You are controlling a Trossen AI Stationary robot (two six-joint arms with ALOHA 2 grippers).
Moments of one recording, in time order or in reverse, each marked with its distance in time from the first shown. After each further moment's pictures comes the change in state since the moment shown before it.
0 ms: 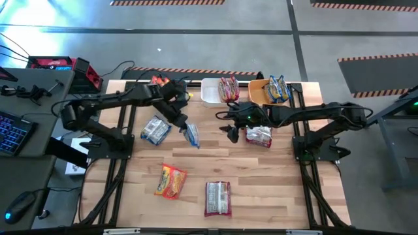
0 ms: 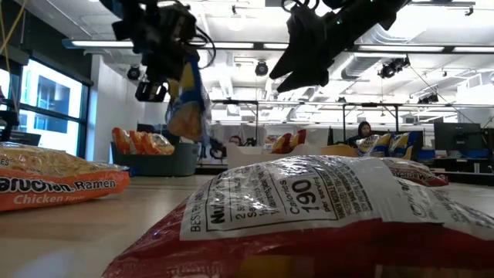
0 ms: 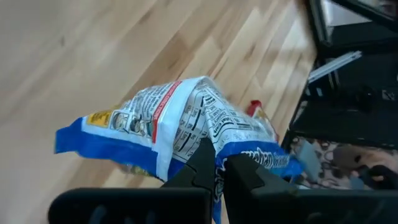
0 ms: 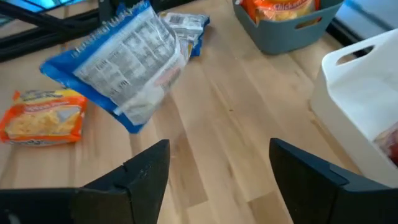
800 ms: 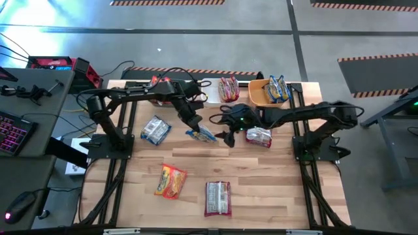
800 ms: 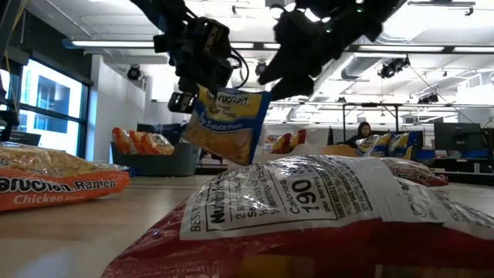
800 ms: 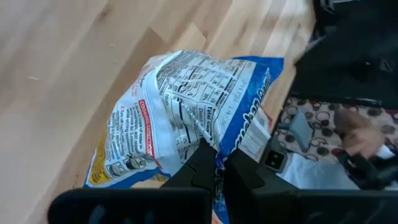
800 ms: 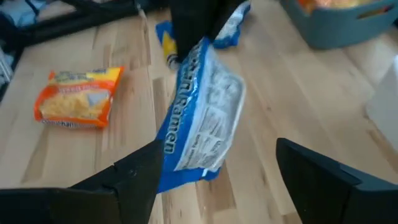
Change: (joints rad) left arm -0.031 0.330 0.275 -0.125 0.113 0.126; right arm 0.005 0.104 0.024 0.072 -0.137 -0.048
